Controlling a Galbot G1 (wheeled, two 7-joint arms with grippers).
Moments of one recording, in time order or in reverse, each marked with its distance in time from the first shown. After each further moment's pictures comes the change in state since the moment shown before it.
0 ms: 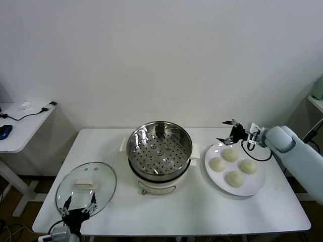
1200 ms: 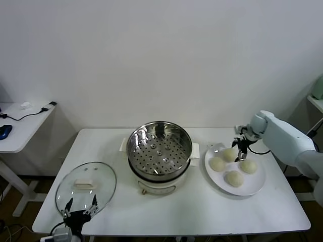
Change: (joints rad) left arm -0.003 -0.015 -0.002 0.023 0.016 -0.004 0.015; right arm 0.146 0.309 -0.285 -0.530 -0.106 0.008 -0.159
